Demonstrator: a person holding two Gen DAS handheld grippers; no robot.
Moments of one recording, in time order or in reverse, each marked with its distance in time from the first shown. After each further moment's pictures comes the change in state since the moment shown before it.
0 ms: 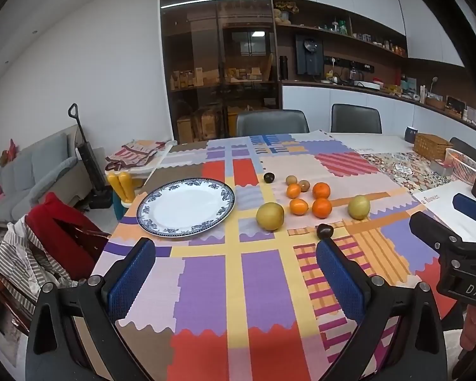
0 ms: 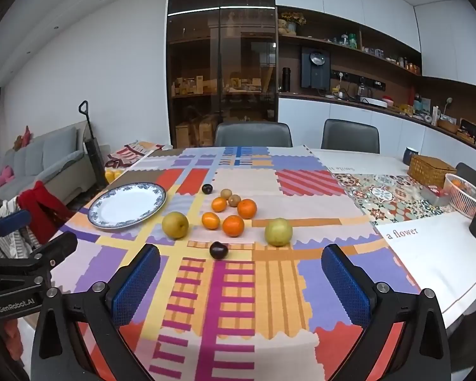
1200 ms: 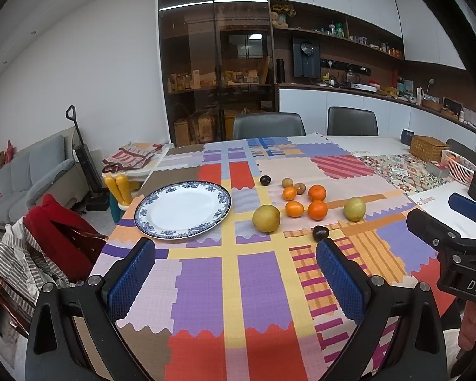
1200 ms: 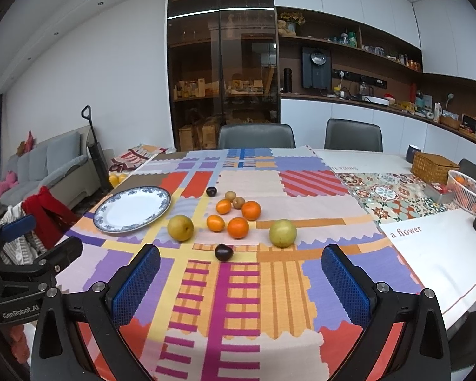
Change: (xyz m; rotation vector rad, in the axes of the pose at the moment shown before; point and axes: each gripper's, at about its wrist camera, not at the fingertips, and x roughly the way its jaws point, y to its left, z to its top) left arm -0.003 -0.011 0.004 0.005 -0.009 -0.008; right arm -0.003 0.002 0.002 0.017 -0.010 0.016
